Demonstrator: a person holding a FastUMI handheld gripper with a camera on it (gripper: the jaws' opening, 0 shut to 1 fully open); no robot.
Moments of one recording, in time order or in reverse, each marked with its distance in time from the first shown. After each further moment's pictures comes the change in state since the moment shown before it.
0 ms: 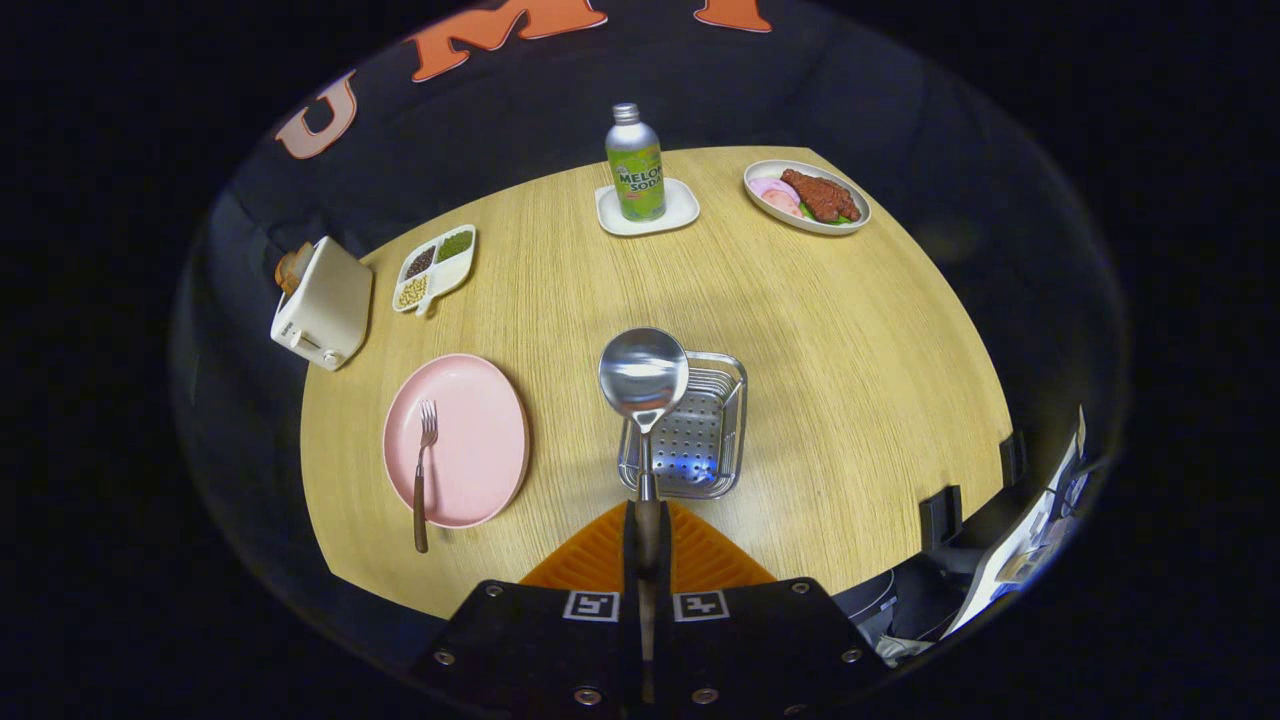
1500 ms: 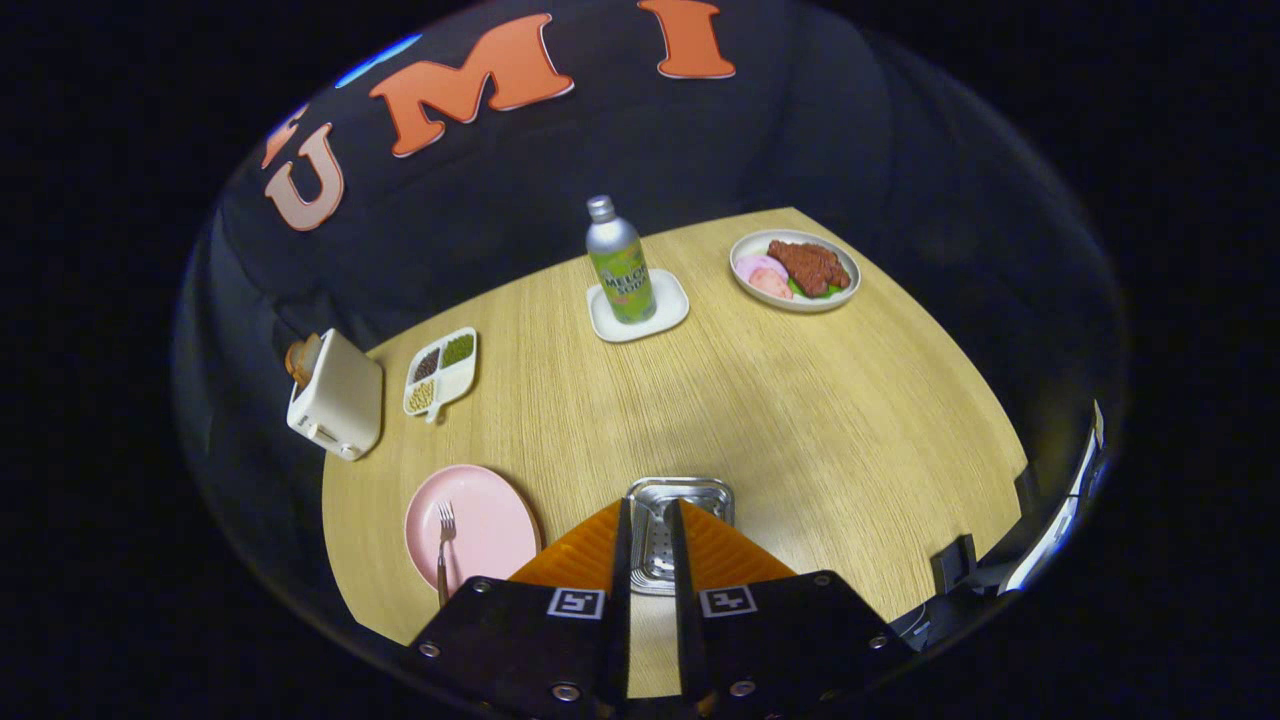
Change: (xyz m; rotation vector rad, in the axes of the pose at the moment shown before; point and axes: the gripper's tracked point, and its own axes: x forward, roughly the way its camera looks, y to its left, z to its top) arm -0.013 0.003 0.096 0.075 -0.355 0.056
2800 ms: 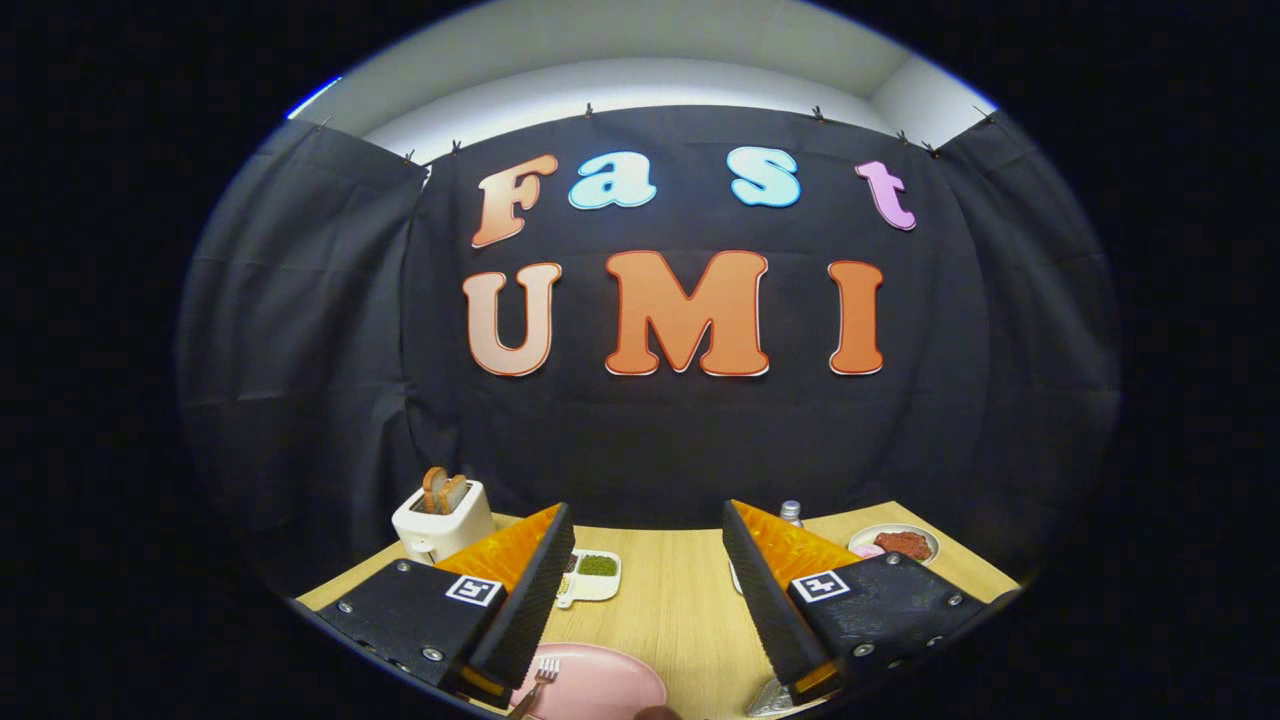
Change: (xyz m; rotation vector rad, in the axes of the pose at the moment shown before) arm -0.097 0.204 0.087 -0.300 -0.786 0.231
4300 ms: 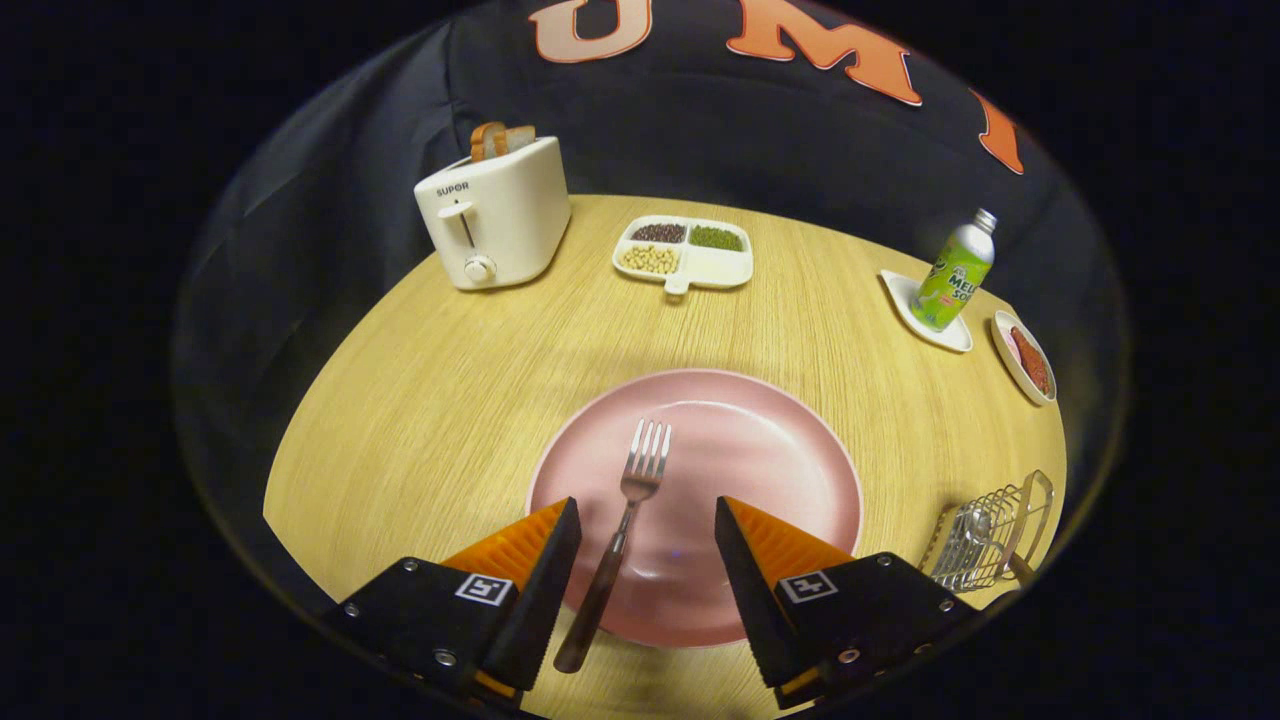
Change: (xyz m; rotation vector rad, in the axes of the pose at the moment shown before) arm -0.040 0.096 -0.296 -0.102 0.917 0.168
